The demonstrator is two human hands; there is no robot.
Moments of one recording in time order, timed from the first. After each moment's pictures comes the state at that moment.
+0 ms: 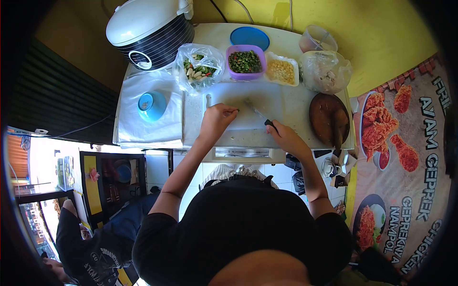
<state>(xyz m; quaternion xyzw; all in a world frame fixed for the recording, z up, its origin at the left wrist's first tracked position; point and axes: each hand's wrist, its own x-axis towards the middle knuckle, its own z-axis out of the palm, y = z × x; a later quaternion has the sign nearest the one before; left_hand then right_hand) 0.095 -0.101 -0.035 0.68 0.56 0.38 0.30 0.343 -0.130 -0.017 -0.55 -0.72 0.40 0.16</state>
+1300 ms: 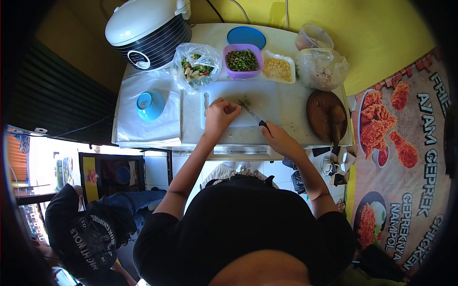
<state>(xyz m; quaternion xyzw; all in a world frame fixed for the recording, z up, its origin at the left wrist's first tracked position) 0.113 -0.100 -0.042 0.65 0.58 0.42 0.26 0.326 -0.140 -0.014 -0.55 -0.72 0.41 0.13</state>
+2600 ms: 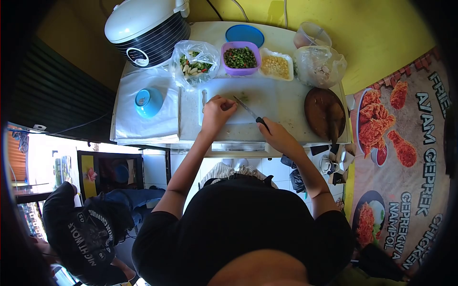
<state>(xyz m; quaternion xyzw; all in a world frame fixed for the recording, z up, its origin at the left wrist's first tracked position) 0.109 -0.099 -0.046 0.64 0.58 0.42 0.28 0.329 -0.142 -0.015 -0.53 -0.73 0.41 0.15</state>
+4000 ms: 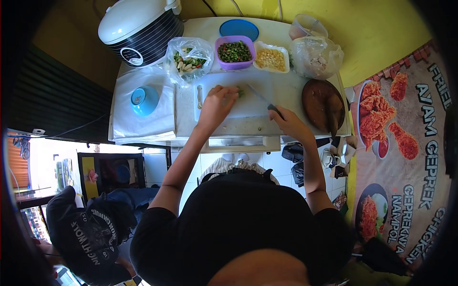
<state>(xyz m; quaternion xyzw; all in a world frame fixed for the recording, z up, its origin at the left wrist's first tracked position) 0.119 -0.099 -0.021 0.70 0.53 0.42 0.23 0.368 -0.132 0.002 -0.56 -0.67 0.46 0.17</state>
